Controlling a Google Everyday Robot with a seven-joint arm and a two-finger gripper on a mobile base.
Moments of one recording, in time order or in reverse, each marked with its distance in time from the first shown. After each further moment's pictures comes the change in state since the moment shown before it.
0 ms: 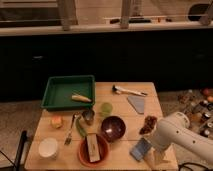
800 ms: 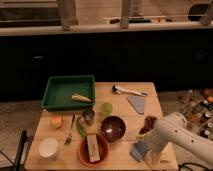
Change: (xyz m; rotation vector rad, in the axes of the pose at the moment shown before) arm -0.033 -0.004 0.002 0.002 -0.088 -0.187
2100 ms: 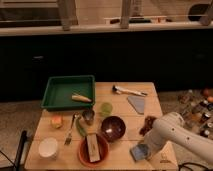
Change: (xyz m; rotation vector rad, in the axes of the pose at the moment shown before) arm 0.019 0.004 0.020 -0.040 -0.003 0.002
